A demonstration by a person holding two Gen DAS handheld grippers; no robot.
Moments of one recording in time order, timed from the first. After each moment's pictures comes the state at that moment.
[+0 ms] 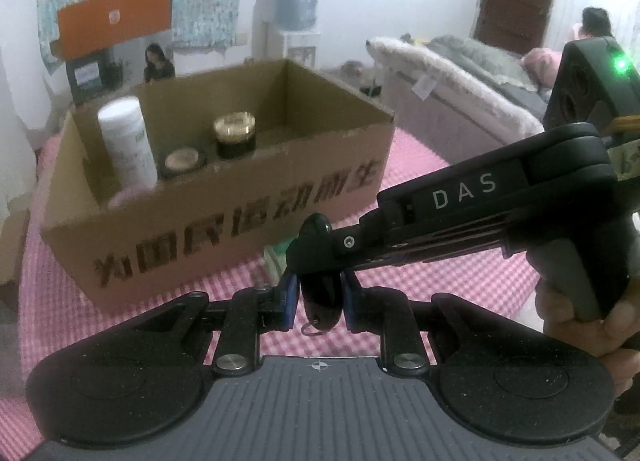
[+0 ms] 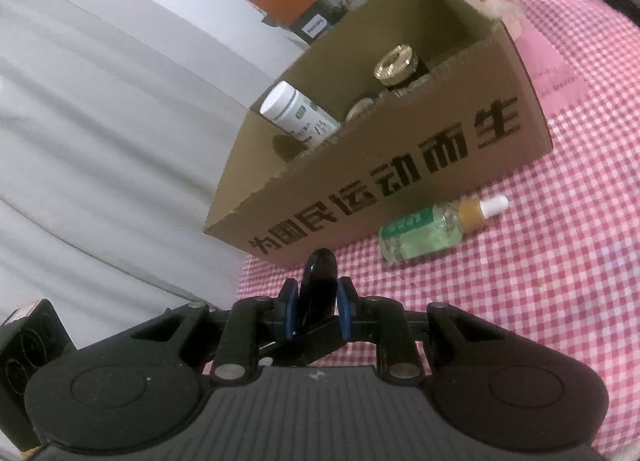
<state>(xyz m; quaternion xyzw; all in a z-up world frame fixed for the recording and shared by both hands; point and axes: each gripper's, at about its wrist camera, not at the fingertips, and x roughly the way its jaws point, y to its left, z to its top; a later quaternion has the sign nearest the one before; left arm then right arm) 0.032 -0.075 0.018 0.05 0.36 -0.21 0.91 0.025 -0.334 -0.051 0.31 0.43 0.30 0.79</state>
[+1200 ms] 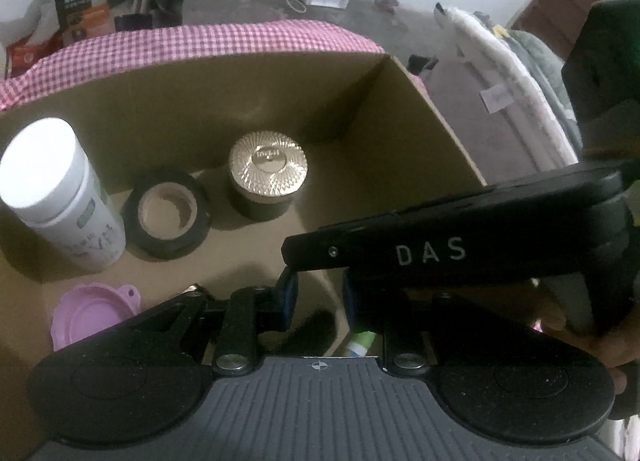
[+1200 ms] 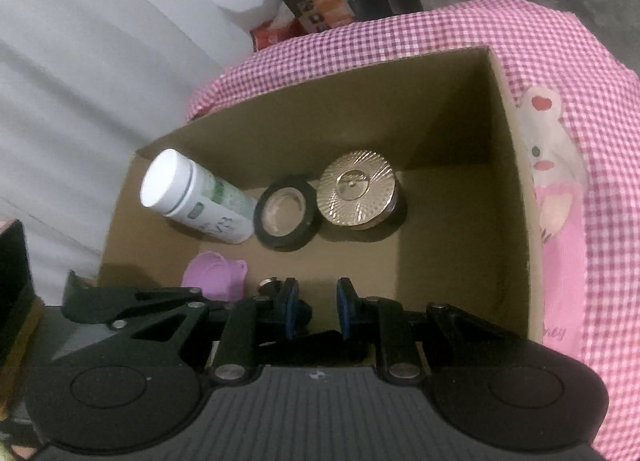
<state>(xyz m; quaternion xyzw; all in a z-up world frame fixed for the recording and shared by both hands) 0.250 -0.073 0.004 -0.05 0.52 -0.20 0.83 0.254 -0.304 -0.028 0.12 0.56 0.26 0.78</state>
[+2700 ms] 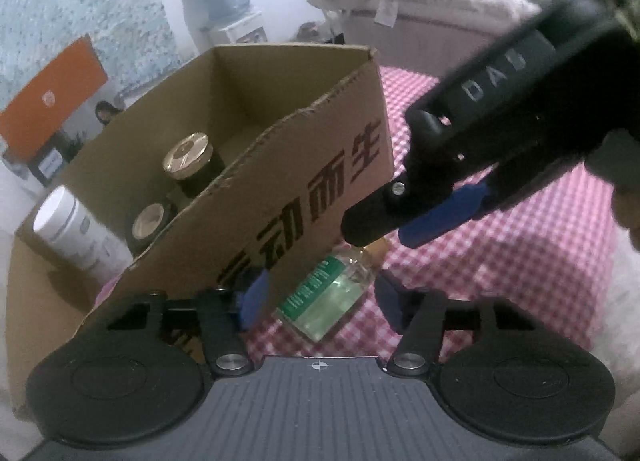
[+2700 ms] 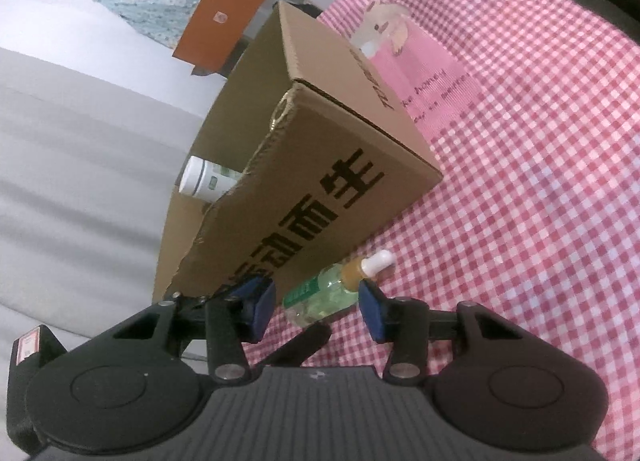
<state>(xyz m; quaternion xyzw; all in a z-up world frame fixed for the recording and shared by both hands) 0.095 -0.139 -0.033 0.27 0.36 -0.24 0.86 0.071 -0.419 -0.097 0.40 0.45 0.21 0.77</state>
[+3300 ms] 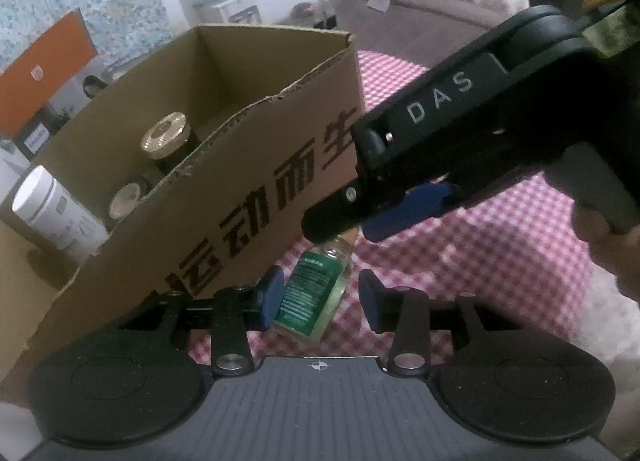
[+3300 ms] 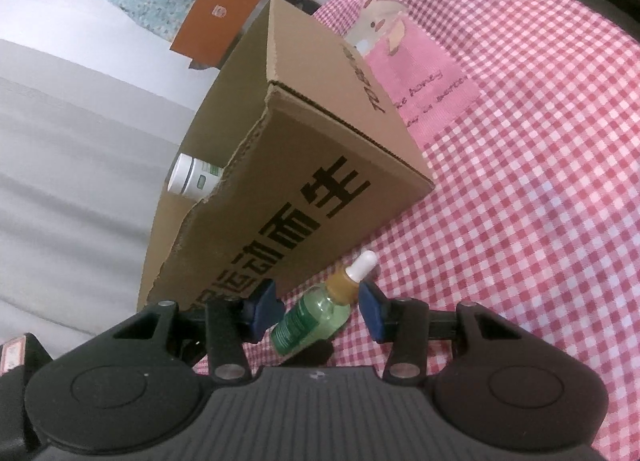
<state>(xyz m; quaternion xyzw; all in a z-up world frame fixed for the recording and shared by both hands) 0.090 -0.148 -0.028 0.25 0.40 -0.24 0.85 0.083 -0.426 -0.110 0.38 0.46 0.22 0.77</state>
